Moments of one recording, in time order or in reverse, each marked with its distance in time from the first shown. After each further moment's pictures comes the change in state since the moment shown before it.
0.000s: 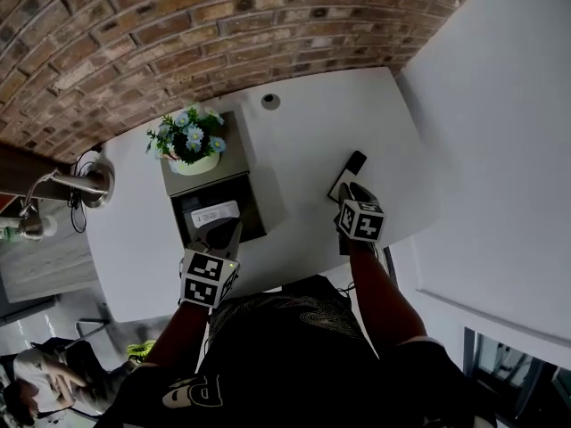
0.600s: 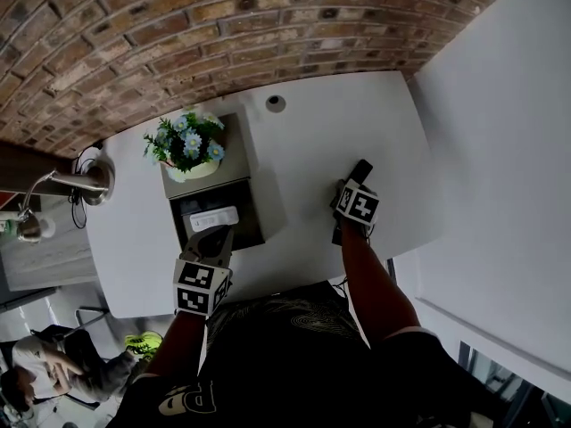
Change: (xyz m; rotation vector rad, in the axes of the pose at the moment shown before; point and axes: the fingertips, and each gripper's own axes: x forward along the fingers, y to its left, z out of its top) left arm 0.002 0.016 -0.008 -0.104 0.045 0.080; right arm 0.062 -0.038 -0.009 0.158 0.162 -0.163
